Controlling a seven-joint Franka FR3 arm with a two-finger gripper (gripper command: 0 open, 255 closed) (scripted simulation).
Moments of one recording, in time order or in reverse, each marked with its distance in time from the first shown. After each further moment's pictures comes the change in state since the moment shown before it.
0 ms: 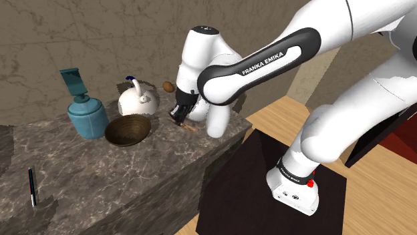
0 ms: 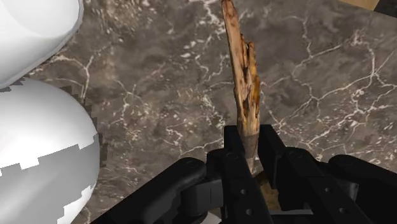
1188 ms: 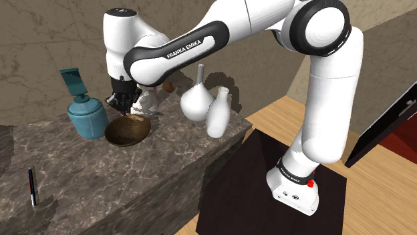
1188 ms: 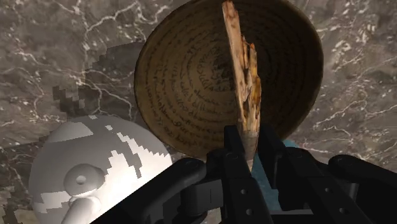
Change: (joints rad) arm 0.052 0.656 0.035 0.776 -0.412 -0.201 0.296
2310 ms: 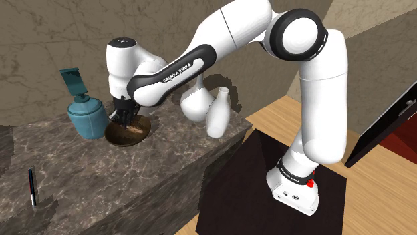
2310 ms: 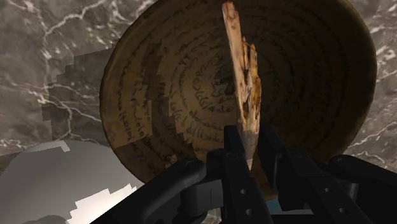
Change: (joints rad) arm 0.037 0.126 -0.044 -0.006 -0.080 0.119 0.053
